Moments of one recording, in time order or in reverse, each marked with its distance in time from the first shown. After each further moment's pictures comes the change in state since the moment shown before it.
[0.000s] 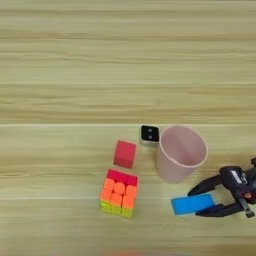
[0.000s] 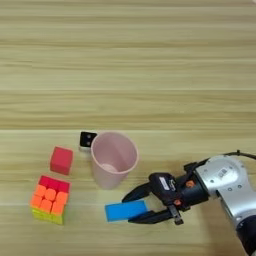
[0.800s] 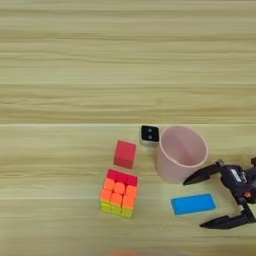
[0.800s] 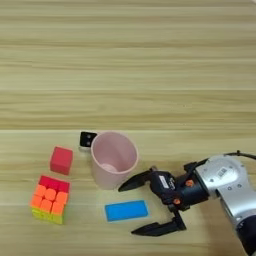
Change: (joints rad) arm 0.007 -0.002 -0.013 -0.020 0.004 0.041 0.000
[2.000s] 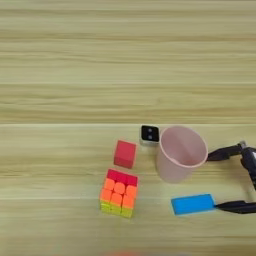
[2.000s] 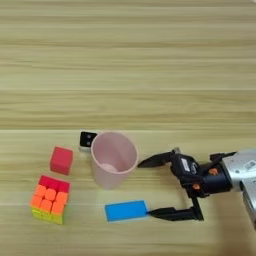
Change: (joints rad) arm -0.023 -0.026 -0.177 0.077 0.016 0.030 0.000
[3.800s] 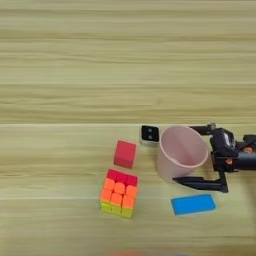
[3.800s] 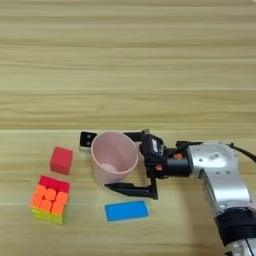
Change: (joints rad) arm 0.000 0.208 -0.056 -0.206 0.003 0.148 -0.132
